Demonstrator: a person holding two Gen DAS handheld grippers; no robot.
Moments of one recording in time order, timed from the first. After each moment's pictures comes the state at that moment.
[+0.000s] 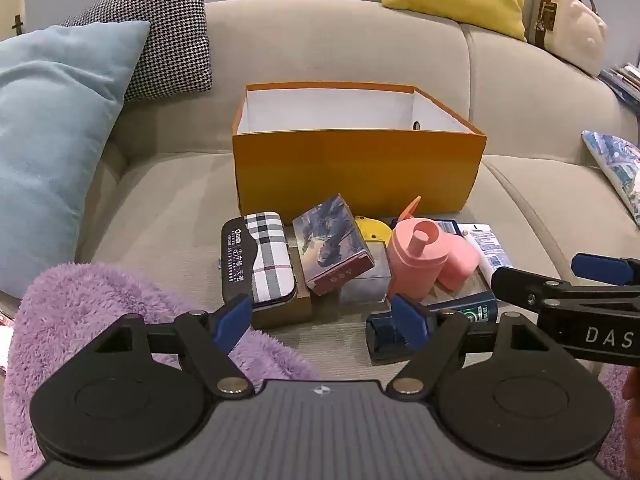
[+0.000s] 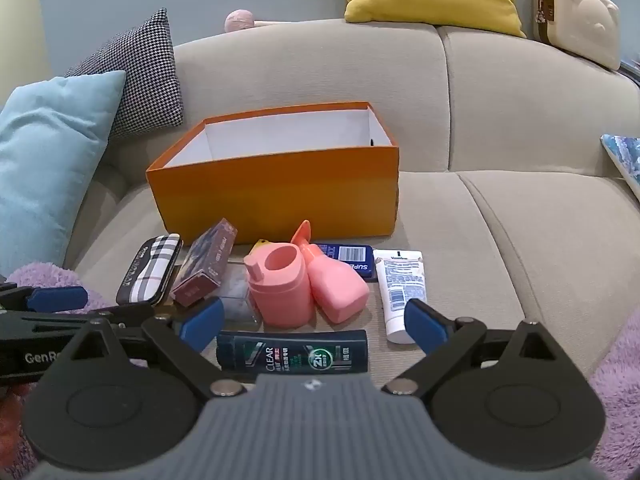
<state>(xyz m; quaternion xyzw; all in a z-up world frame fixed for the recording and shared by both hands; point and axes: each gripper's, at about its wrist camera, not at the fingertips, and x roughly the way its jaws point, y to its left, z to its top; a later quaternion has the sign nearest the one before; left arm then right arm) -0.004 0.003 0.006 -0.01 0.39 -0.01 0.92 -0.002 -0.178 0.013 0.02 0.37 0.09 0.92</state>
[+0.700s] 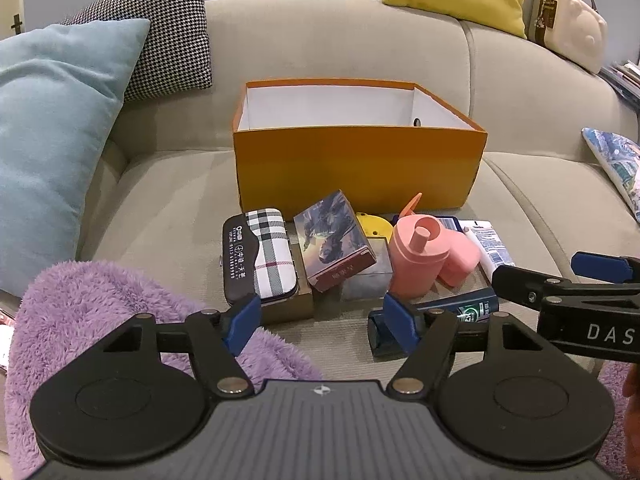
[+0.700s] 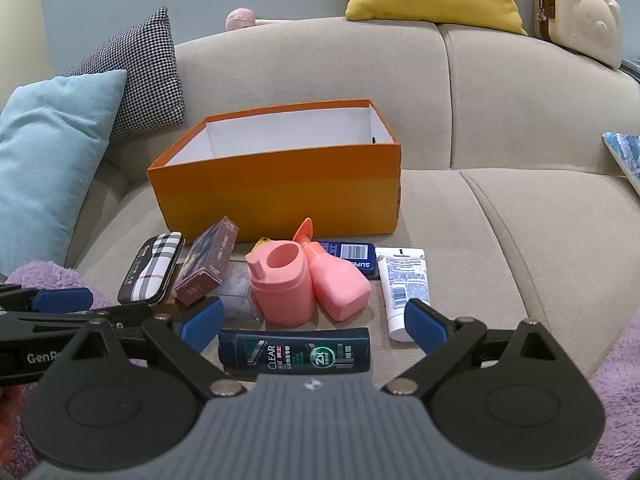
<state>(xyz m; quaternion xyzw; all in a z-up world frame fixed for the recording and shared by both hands) -0.005 0.005 0.004 -0.01 0.40 -0.01 0.92 0.000 -0.178 0.011 0.02 0.37 0.09 0.92</state>
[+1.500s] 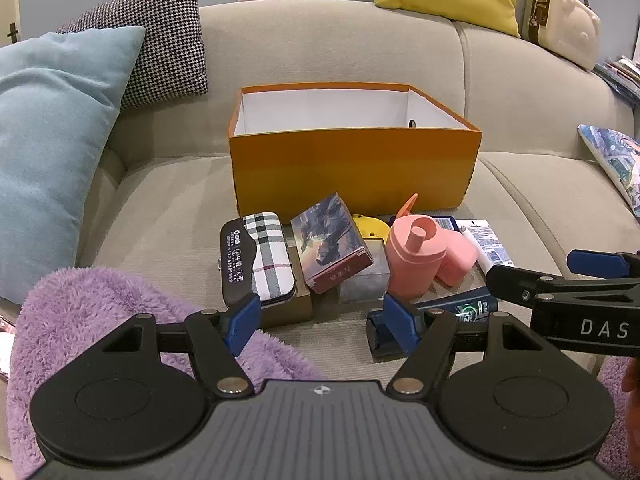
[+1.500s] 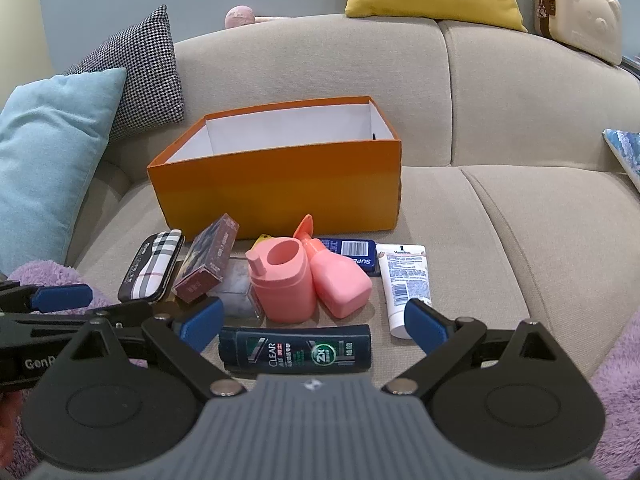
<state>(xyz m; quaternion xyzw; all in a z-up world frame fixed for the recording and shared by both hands) -0.006 0.004 0.003 -0.01 0.39 -0.02 0.92 0.000 -0.178 0.009 0.02 0.37 0.09 0.92</state>
